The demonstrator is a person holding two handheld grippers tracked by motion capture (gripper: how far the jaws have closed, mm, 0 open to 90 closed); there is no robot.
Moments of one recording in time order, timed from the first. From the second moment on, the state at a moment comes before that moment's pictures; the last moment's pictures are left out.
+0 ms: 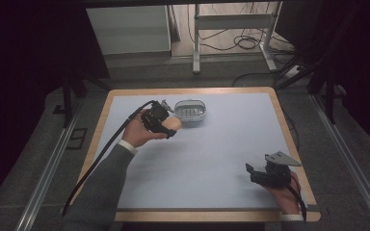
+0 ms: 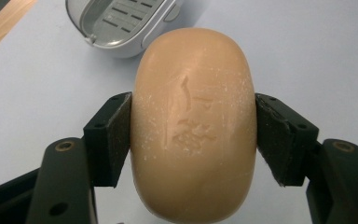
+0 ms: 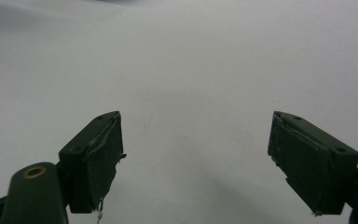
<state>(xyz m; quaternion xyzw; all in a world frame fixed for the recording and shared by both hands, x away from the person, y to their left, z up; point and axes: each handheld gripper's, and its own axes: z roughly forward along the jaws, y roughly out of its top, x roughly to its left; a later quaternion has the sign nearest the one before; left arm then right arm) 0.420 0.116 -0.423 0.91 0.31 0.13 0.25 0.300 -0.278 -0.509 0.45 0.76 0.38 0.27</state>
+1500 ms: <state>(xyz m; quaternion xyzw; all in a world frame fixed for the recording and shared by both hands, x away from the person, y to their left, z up) 0.469 0.084 -0.413 0.91 0.30 0.14 0.23 0.299 -0.278 -0.509 0.45 0.76 0.39 0.27</state>
